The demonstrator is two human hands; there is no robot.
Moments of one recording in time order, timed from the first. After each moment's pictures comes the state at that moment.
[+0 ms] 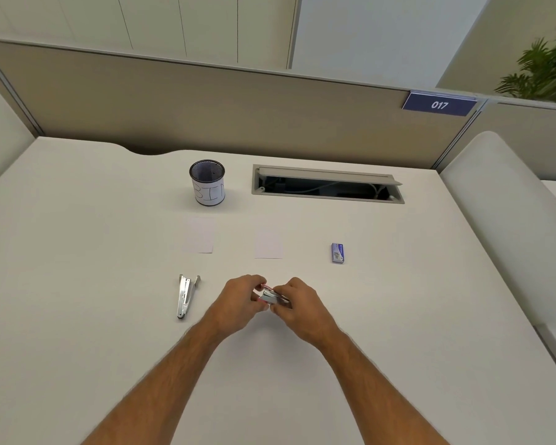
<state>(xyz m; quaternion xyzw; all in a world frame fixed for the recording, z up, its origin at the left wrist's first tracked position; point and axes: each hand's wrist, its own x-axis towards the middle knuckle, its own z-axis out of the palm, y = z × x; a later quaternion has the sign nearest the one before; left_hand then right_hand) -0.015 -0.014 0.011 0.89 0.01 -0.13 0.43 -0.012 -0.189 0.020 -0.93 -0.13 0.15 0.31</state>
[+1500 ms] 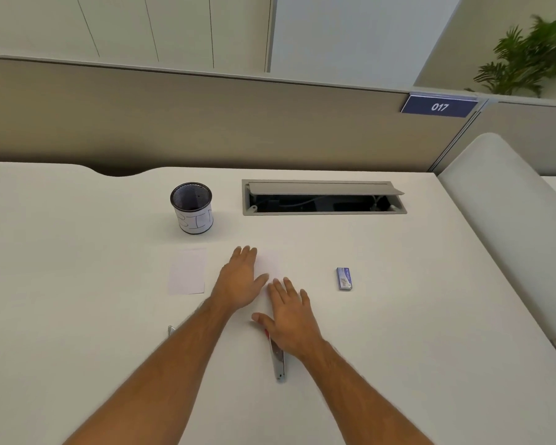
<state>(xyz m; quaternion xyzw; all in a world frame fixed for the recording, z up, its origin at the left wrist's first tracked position) 0.133 0.004 -0.018 0.95 -0.04 -0.13 0.27 0.065 -0.148 -0.019 -0.97 -0.11 0.18 0.13</state>
